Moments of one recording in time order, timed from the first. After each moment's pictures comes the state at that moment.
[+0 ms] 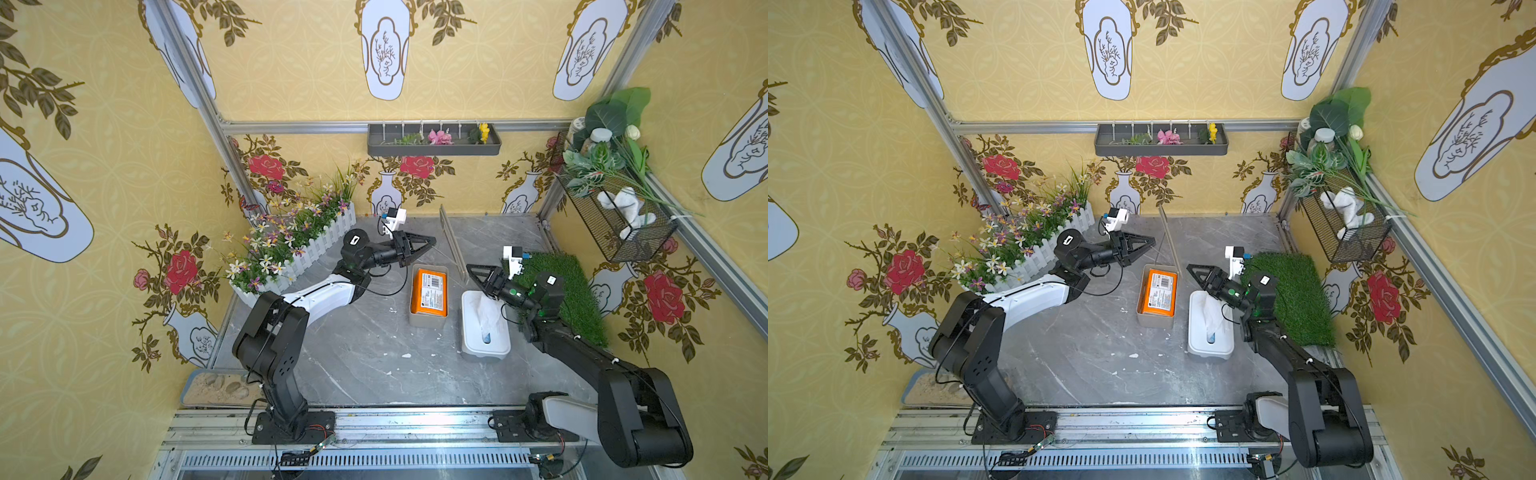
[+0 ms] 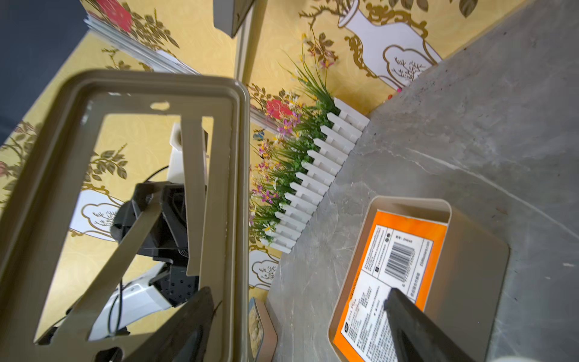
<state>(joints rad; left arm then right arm) -0.49 1.76 1.12 0.98 0.88 -1.52 0.00 1.23 0.46 0.77 -0.87 1.03</state>
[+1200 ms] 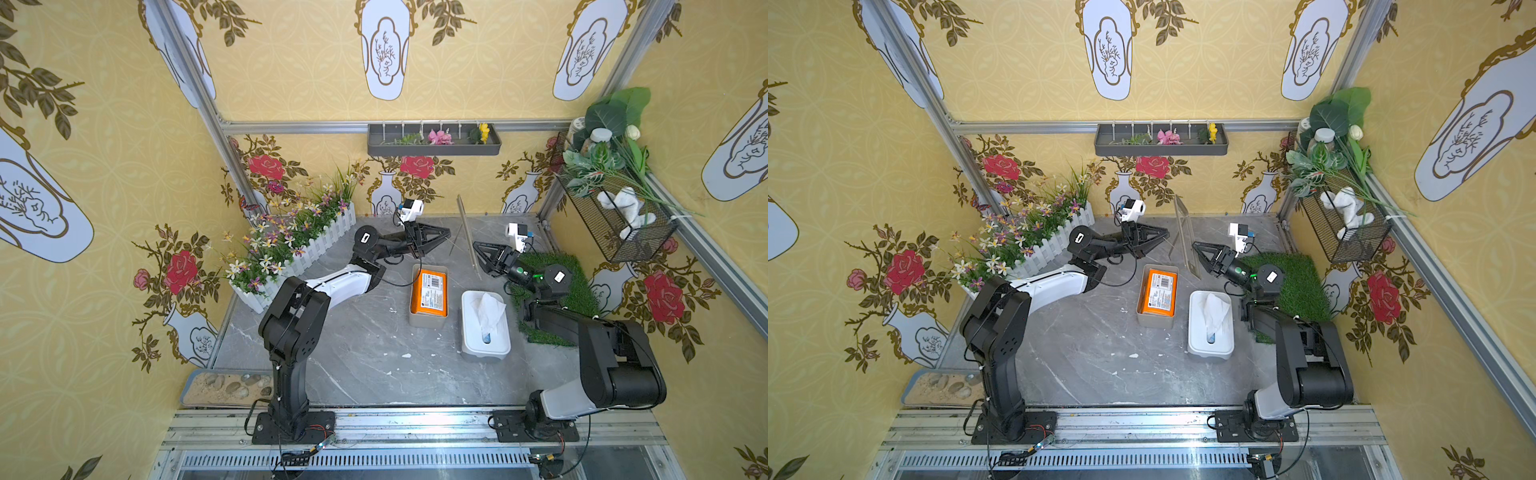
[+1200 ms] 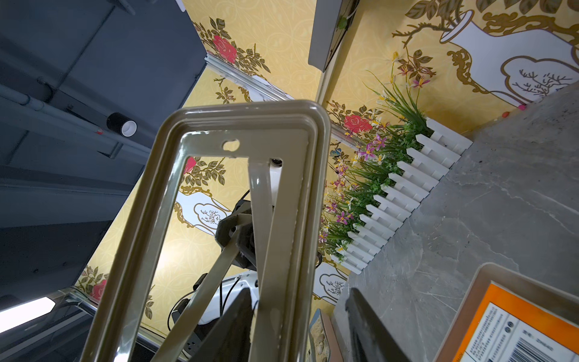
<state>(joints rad) -0.52 1.93 1.29 1.14 0.92 -1.69 -0.01 1.50 0.60 1.36 -1.00 1.47</state>
